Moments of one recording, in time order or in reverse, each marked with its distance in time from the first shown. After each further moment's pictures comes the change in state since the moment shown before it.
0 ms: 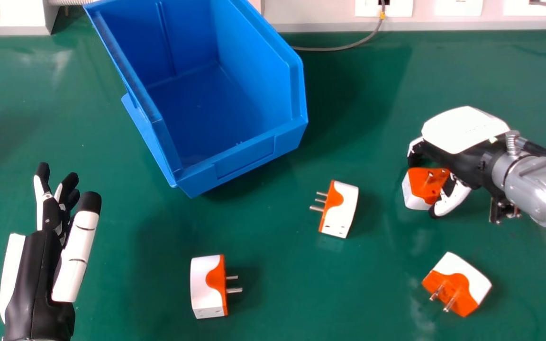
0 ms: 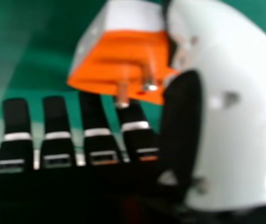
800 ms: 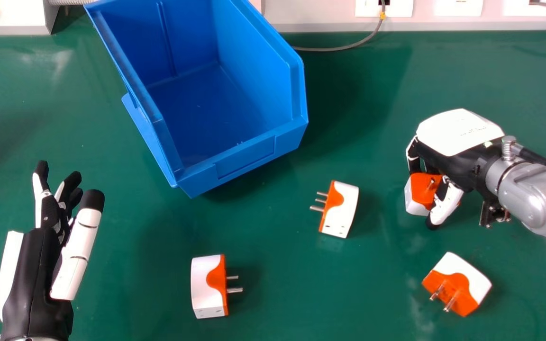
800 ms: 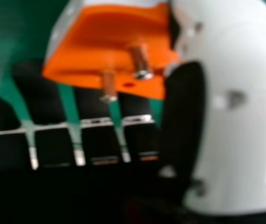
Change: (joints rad) left arm 0.009 0.001 0.002 -0.051 0.000 0.042 -0.004; right arm 0.011 0.024 -0.011 0.042 0.039 -0.004 -0.055
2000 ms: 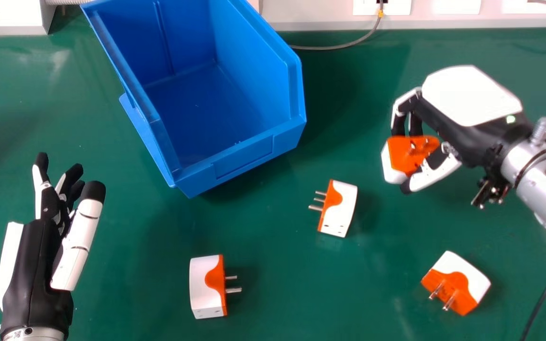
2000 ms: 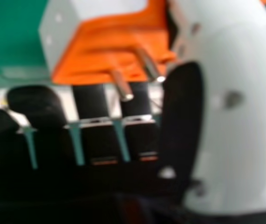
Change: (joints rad) left arm -0.037 0.004 0.007 0.004 0.001 0.022 -0.001; right arm 0.274 -0.111 -0.300 -0.660 0.146 0.024 0.083
